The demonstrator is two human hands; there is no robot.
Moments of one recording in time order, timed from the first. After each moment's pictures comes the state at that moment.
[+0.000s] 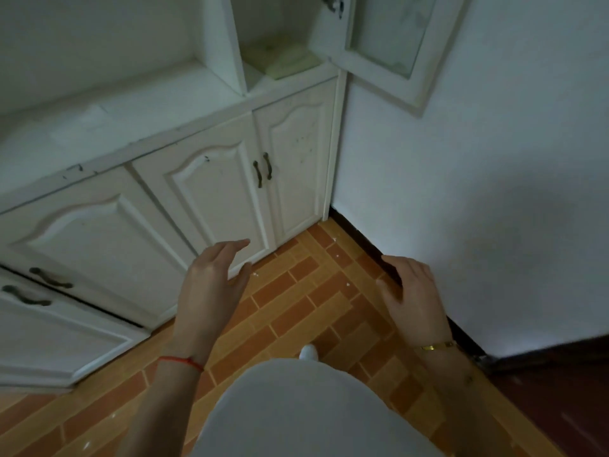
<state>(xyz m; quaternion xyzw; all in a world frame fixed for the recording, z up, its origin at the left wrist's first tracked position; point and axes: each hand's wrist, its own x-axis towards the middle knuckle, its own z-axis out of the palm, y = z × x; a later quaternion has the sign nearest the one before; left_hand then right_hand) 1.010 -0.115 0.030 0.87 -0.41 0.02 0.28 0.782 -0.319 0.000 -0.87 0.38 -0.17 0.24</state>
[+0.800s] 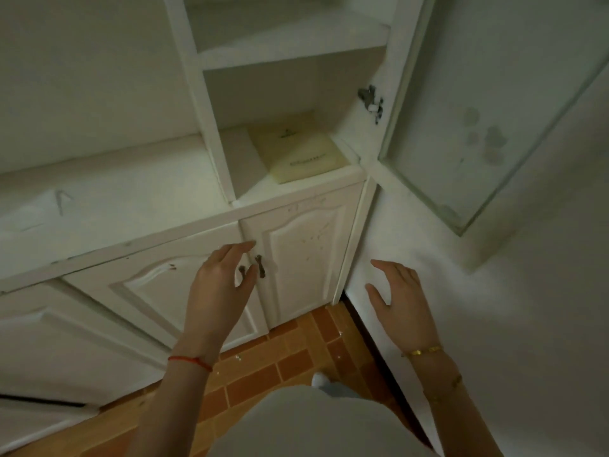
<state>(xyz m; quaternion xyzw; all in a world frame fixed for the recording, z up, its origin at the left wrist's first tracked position) 1.226 -0.456 0.045 0.90 -0.30 0.07 0.32 1.062 -0.686 0.017 -0.91 0.26 -0.18 0.27</state>
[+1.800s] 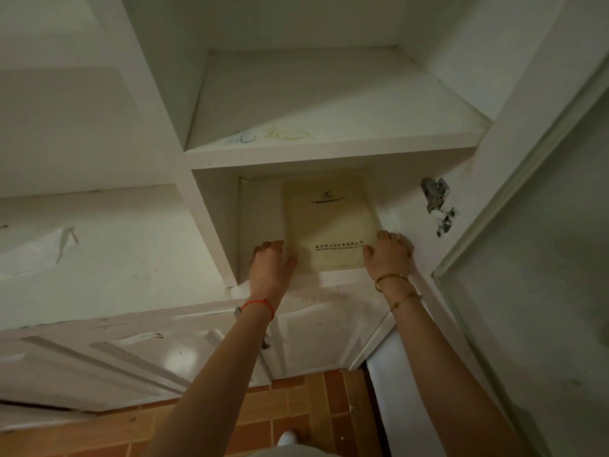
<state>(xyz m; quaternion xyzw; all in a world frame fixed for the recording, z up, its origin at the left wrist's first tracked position) 1.456 -0.658 0.010 0.94 -0.09 -0.03 0.33 1.412 -0.875 0.015 -0.94 0.27 -0.08 0.17</state>
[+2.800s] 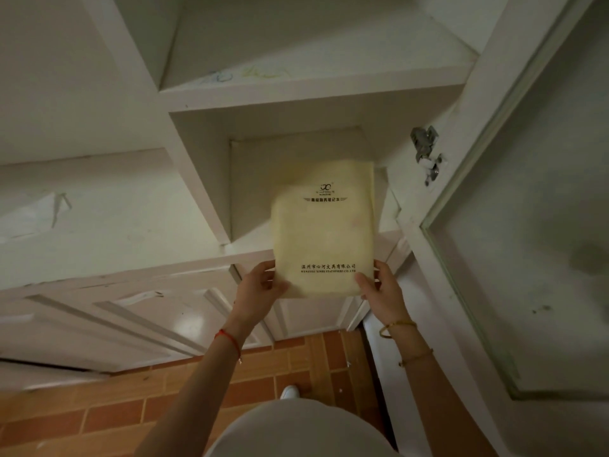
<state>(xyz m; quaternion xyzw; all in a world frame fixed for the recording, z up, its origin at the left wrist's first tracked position) 1.352 -0.609 -0.032 0.79 -0.02 -0.20 0.57 1.271 -0.838 -0.038 -0.76 0.27 -0.06 0.59</state>
